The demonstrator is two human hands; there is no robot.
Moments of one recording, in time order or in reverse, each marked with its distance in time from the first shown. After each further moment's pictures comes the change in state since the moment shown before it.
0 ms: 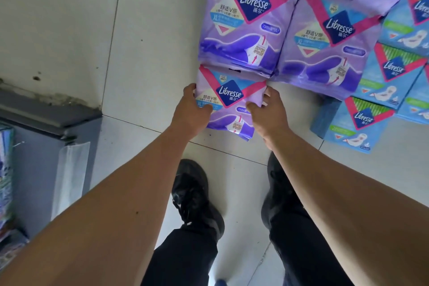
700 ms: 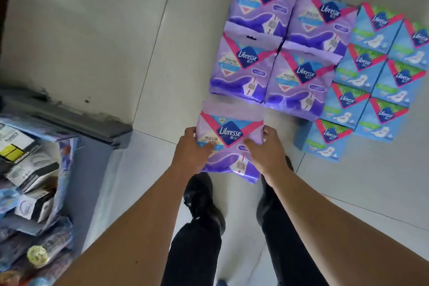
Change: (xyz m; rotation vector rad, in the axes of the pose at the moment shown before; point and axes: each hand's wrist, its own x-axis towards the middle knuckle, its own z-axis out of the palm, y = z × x) left_hand -0.127 0.037 -0.055 0.020 0.021 -0.077; right_hand -0.125 -0.057 -0.046 -0.043 -0.045 0.004
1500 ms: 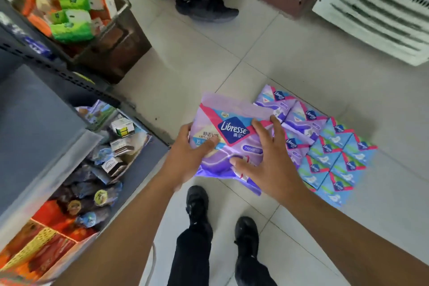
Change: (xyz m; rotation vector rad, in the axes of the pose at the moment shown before) left_hand -0.283 0.085 -0.159 -0.705 0.200 0.293; right_hand -0.257 -0.187 -0.103 -0.389 -0.267 -0.930
